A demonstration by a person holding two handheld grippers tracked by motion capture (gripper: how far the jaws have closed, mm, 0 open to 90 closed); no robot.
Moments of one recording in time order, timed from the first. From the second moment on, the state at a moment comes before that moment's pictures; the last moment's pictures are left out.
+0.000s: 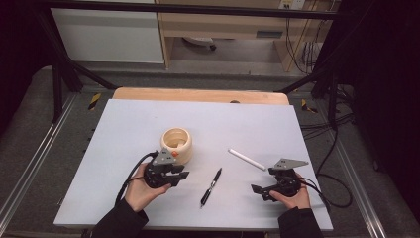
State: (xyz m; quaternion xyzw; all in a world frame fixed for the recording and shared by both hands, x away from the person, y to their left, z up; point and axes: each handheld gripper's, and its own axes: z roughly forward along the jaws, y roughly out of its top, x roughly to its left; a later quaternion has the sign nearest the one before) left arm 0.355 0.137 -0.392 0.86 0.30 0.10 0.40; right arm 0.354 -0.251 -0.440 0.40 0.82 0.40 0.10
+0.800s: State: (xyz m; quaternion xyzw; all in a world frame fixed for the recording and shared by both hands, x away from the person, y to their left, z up) left arm 0.350 0.050 -0.432 0.90 0.24 0.04 0.35; right arm 0.354 -0.251 -0.440 0.40 0.82 0.40 0.10
